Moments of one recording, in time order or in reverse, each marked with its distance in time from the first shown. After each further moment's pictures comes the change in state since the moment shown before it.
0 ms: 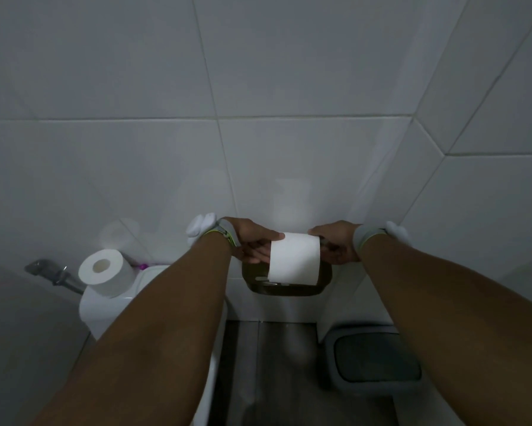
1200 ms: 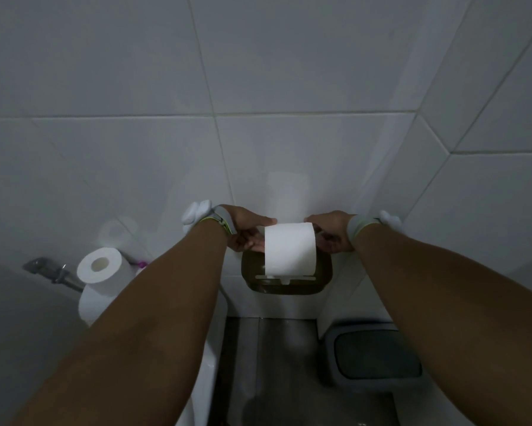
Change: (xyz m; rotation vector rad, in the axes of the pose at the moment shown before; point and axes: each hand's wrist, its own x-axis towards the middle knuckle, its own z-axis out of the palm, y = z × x) left_hand -0.002 0.013 -0.008 -0.053 0.034 -0.131; right_hand -0.010 -0.014 0.001 0.036 -0.027 -0.011
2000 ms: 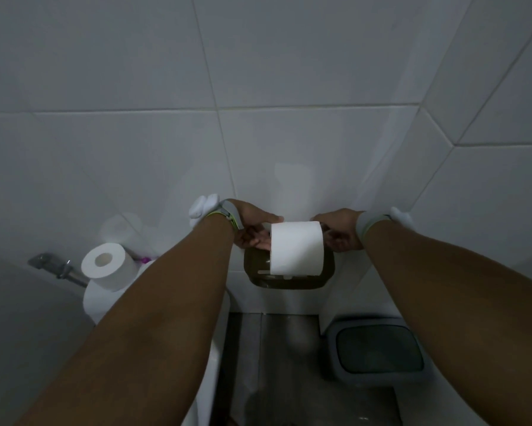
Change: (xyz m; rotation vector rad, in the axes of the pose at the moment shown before) left_hand -0.004 0.000 0.005 0.026 -0.026 -0.015; right_hand 0.002 0.007 -0.002 -0.055 0.001 0.011
